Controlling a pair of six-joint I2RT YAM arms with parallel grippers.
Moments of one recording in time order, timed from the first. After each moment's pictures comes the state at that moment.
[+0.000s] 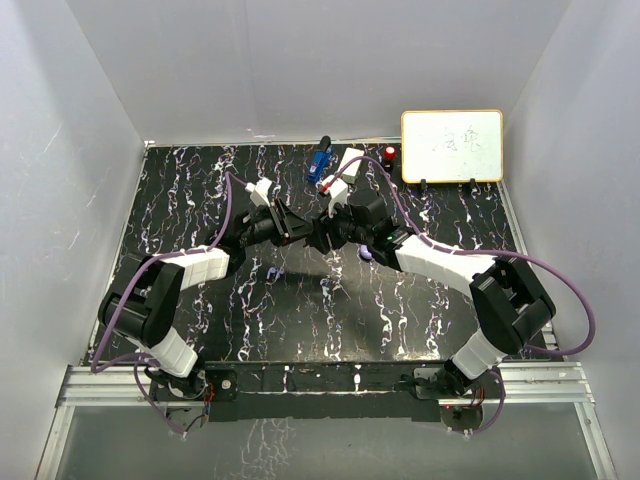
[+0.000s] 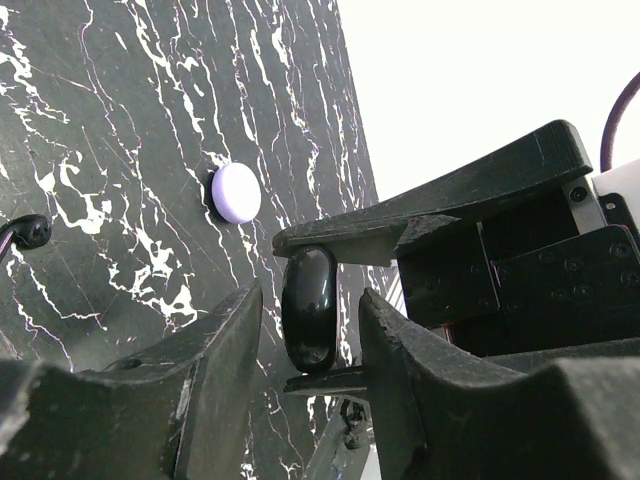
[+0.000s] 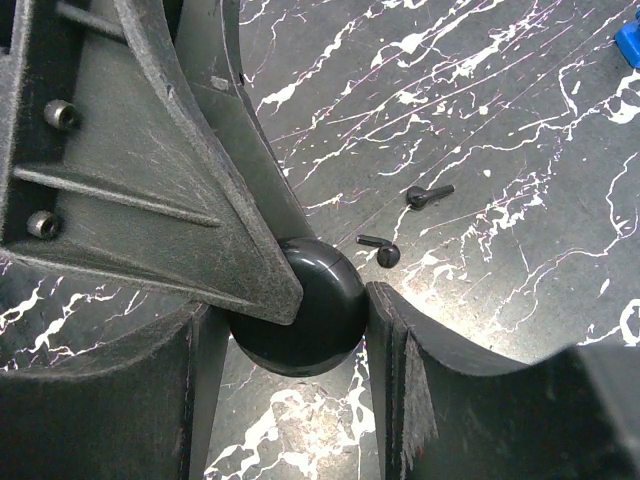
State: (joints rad) left arm -0.40 1.61 0.72 0.62 0.64 -0.98; right arm 0.65 1.57 0.97 0.17 -0.28 0.06
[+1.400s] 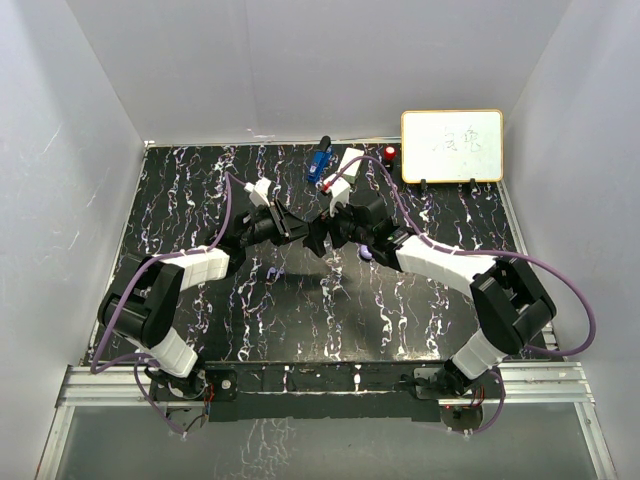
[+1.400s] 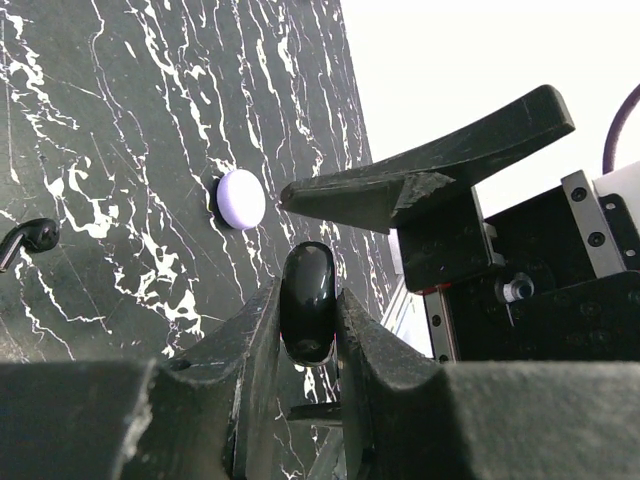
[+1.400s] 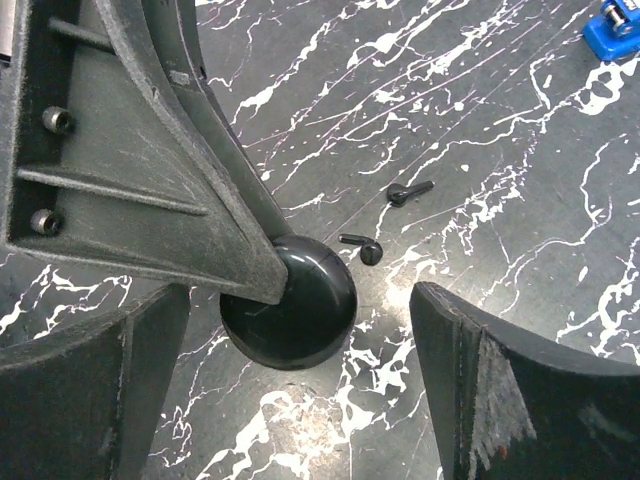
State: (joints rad) left arm -0.40 1.61 0.72 0.62 0.62 -0.98; right arm 0.65 1.57 0.97 0.17 -0.24 0.06
